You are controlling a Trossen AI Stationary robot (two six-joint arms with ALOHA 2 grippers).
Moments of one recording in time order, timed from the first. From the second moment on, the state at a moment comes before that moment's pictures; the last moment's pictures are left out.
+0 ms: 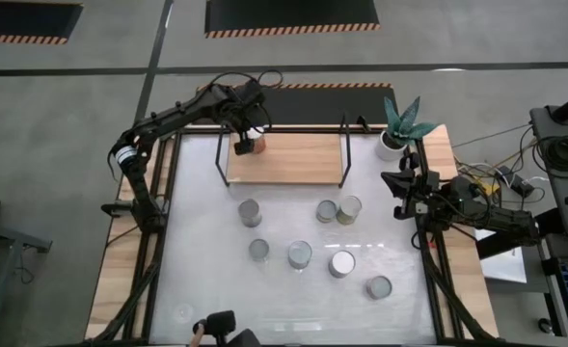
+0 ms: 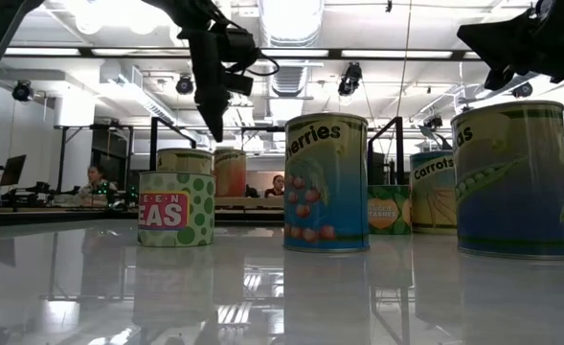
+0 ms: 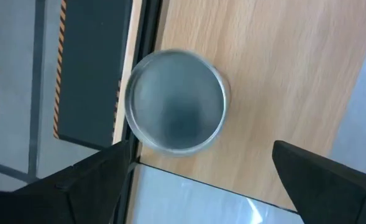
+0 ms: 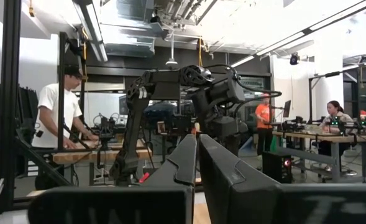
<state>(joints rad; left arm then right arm) 0.63 1.82 1.72 -1.15 -0.14 0.46 -0.23 0.03 0.02 0.40 -0.03 -0.01</state>
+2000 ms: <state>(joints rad) 0.70 1.81 1.77 -0.98 0.02 0.50 -0.23 0.51 0.28 0.48 0.03 -0.17</state>
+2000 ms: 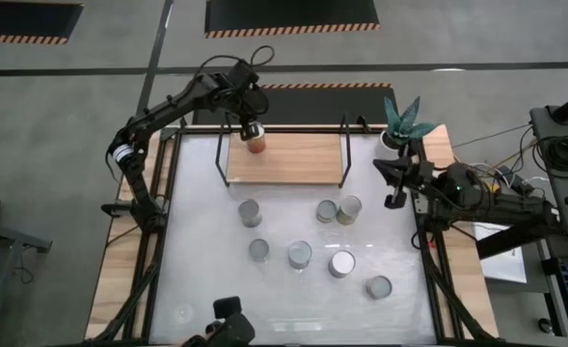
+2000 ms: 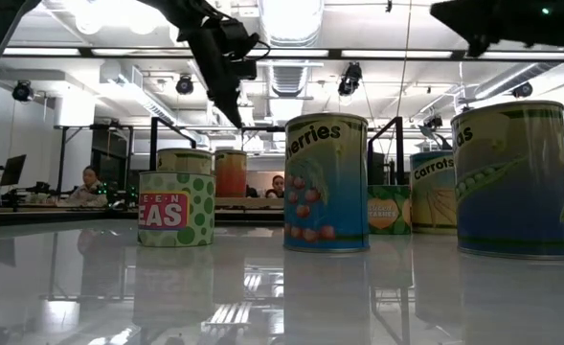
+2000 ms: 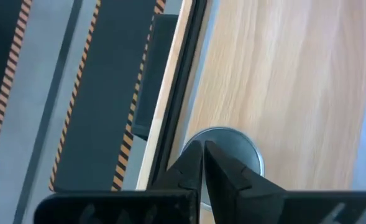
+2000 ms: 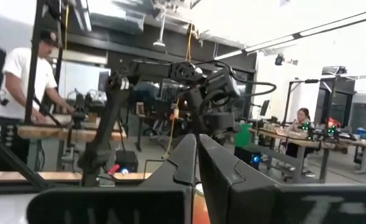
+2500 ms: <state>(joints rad) 0.72 1.81 1.69 -0.99 0.02 0.52 -0.33 1.02 0.74 0.24 0.03 -0.20</state>
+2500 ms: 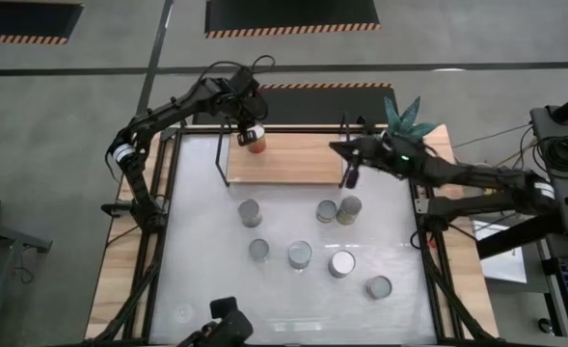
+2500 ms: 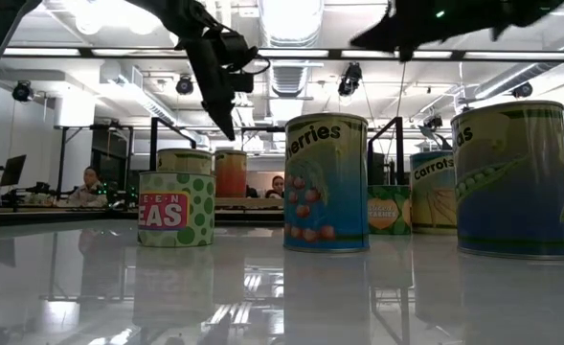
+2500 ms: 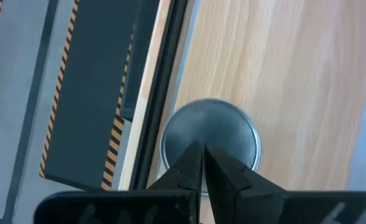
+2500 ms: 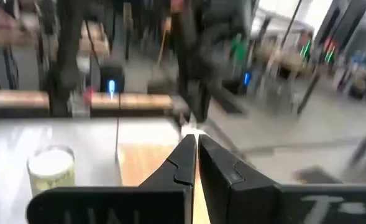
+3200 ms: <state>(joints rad) 0.67 1.80 1.59 -0.98 0.02 0.28 -0.38 1.53 1.23 0.06 0.01 -0.29</state>
